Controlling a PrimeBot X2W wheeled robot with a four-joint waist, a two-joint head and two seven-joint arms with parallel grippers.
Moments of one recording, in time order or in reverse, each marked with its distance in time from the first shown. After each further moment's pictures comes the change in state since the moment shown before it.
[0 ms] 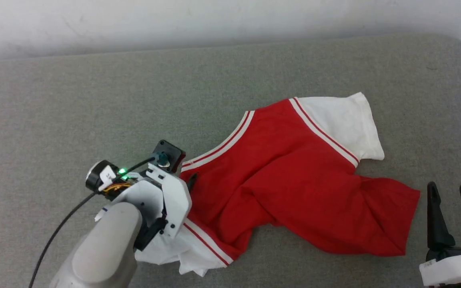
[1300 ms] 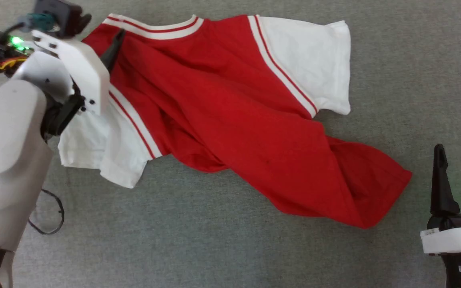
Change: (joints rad) left arm -0.488 0.232 -0.048 0.159 -0.260 -0.001 -0.150; right arm -0.132 0.000 0.003 0.007 0.008 0.000 -0.052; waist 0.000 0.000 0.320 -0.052
